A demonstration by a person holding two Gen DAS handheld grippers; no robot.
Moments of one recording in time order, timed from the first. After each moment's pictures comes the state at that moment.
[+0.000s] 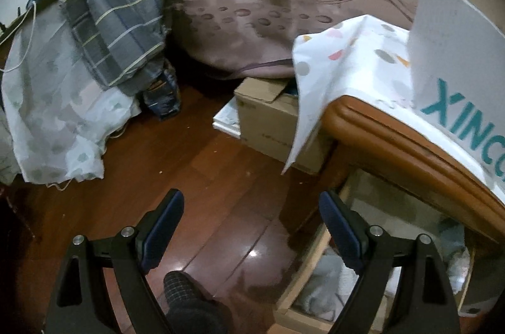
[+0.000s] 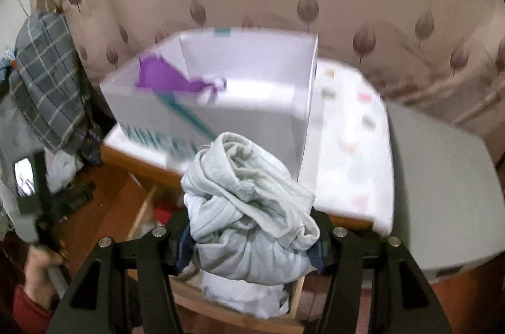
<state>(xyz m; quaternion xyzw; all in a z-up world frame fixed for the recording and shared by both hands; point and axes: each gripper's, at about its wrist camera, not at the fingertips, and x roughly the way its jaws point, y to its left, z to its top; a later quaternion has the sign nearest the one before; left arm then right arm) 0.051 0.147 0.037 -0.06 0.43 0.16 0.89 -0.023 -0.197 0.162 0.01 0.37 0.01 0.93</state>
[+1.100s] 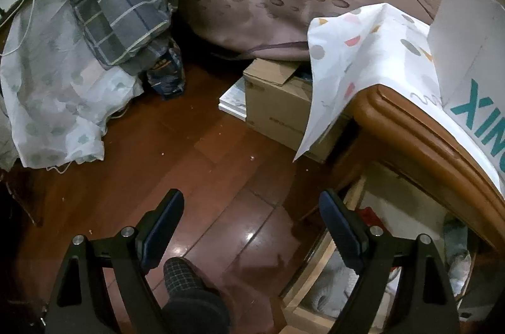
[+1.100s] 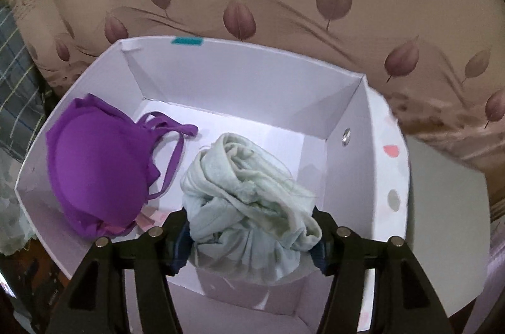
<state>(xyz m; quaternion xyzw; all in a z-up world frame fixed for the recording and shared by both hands) 0.059 0.162 0.023 -0.08 0.47 0.16 0.87 0.177 -0.186 0.134 -0.01 0.48 -0.04 0.87</state>
